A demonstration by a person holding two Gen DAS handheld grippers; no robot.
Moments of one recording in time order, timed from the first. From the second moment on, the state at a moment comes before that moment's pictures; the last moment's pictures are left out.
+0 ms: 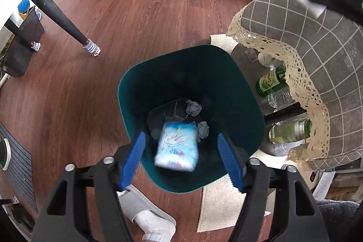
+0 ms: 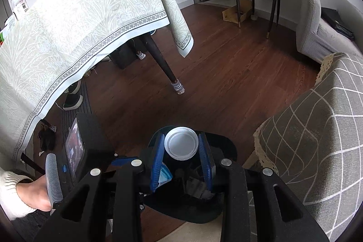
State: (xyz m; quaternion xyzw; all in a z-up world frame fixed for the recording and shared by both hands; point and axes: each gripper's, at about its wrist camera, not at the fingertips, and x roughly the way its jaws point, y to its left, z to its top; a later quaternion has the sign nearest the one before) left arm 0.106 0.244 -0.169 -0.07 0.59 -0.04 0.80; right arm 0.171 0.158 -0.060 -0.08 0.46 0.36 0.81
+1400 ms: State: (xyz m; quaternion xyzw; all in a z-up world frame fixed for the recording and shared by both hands) left arm 0.096 0.270 0.007 -0.11 0.36 -0.01 0.93; right arm 0.148 0.164 -0.149 -0.14 0.56 0.34 0.74
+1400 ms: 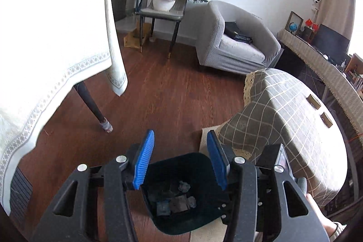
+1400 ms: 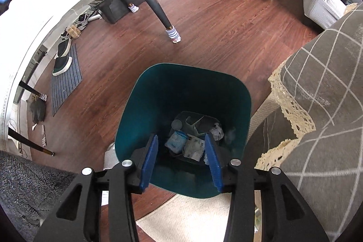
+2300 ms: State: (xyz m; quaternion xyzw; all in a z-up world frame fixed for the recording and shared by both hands) left arm 0.107 0.177 0.044 -0.09 0.32 -0.07 0.94; right arm 0.116 0.065 -0.013 -0.07 0.42 0.37 0.83
